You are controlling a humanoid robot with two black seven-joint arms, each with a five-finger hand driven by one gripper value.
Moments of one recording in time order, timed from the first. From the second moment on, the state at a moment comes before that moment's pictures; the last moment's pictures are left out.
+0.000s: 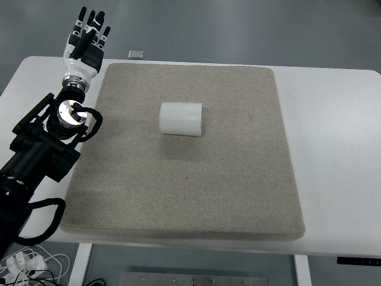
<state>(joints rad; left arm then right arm) -0.84 0.07 -1.22 -0.53 0.16 -0.18 -0.35 0.00 0.00 0.00 0.19 0.00 0.03 -0.03</state>
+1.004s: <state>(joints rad) -0.94 0.14 -0.96 -0.54 0.22 -0.19 -0.34 0.00 0.00 0.00 0.19 0.00 0.03 -0.03</state>
